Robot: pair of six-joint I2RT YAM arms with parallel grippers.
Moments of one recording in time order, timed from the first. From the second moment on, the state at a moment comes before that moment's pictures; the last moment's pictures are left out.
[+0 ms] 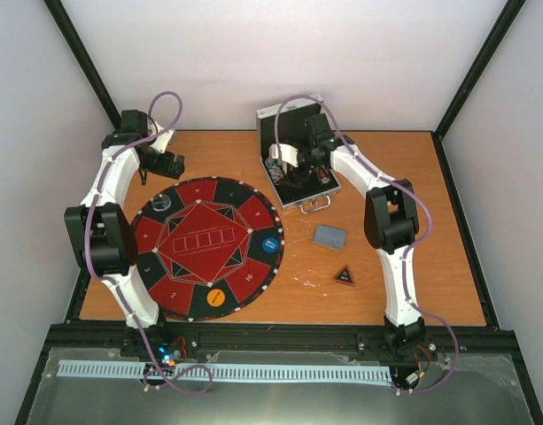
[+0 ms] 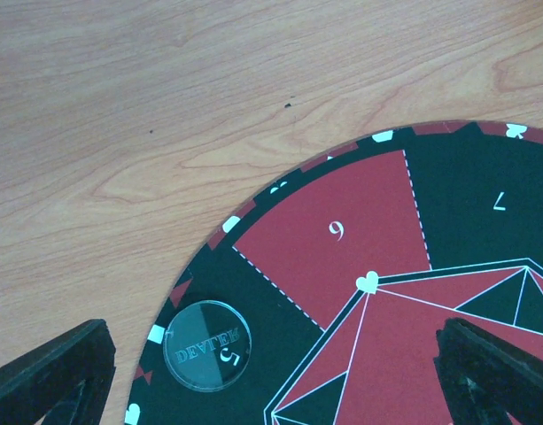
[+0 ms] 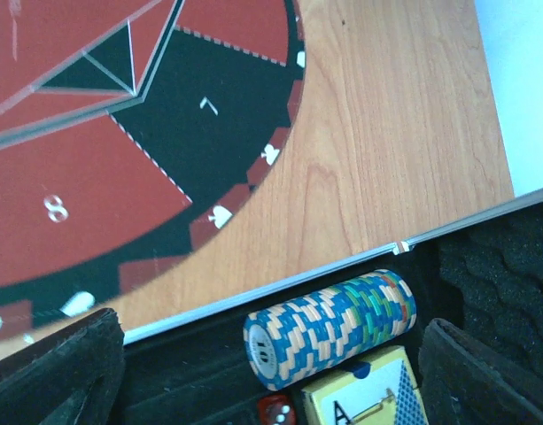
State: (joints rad) left arm 0.10 1.84 1.66 -0.86 0.16 0.33; right arm 0.39 2.24 1.94 -0.63 -0.64 -1.10
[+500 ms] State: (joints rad) left arm 0.10 1.89 1.66 -0.87 0.16 0.33; right arm 0.41 2.40 2.03 -0.60 -0.50 -1.35
